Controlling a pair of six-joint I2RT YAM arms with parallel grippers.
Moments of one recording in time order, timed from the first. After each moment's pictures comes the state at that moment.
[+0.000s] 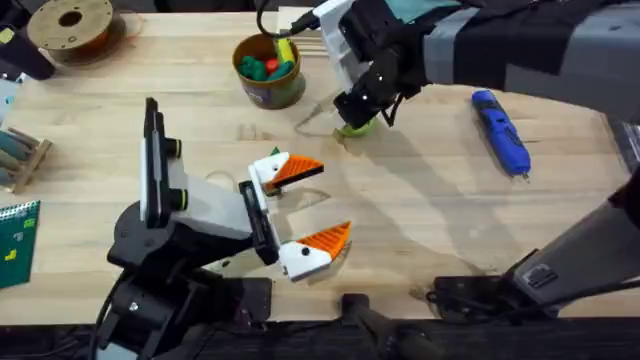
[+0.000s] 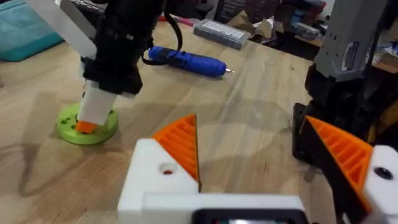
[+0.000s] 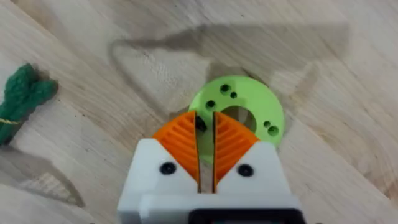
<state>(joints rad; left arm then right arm) -0.32 0.01 0.01 -0.08 0.89 -0.16 0.56 1.87 1.30 -0.62 -0.05 -0.10</state>
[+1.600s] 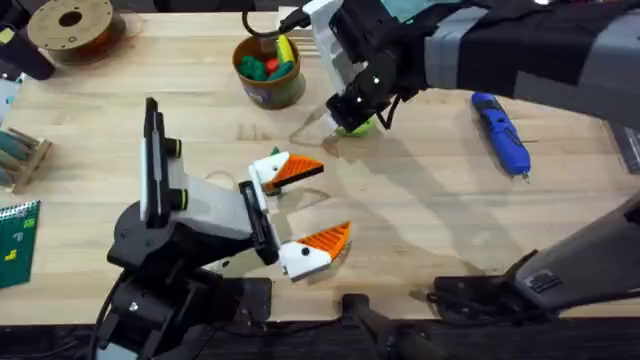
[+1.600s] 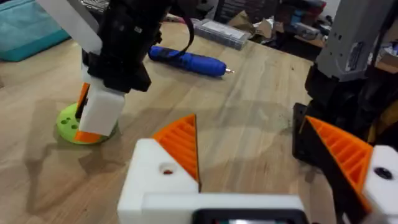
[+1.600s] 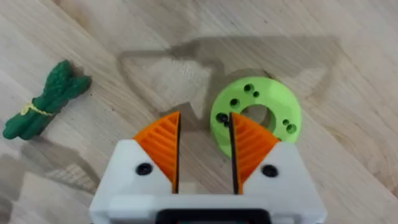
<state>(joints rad) -0.32 0.01 0.01 -0.08 0.89 -0.16 0.61 1.82 1.30 -0.64 -0.05 -0.08</state>
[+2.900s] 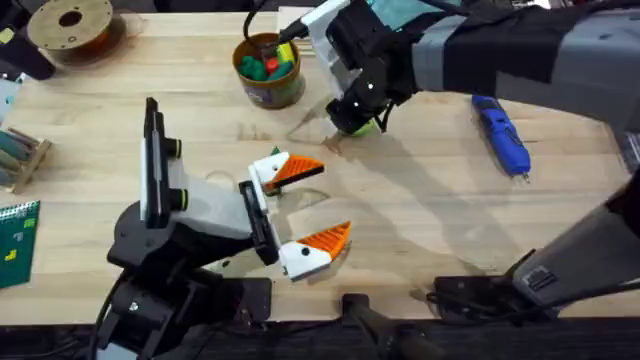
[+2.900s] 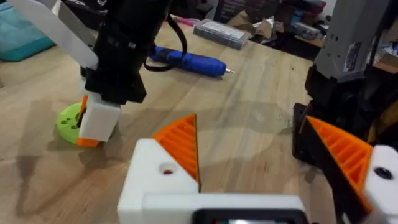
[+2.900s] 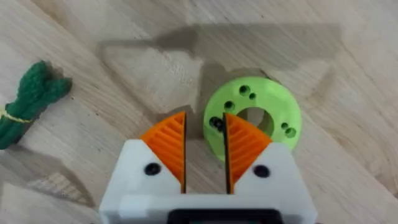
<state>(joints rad) -0.32 0.01 0.01 -0.08 0.89 -0.16 0.61 1.87 1.30 -0.63 -0.02 -0.08</state>
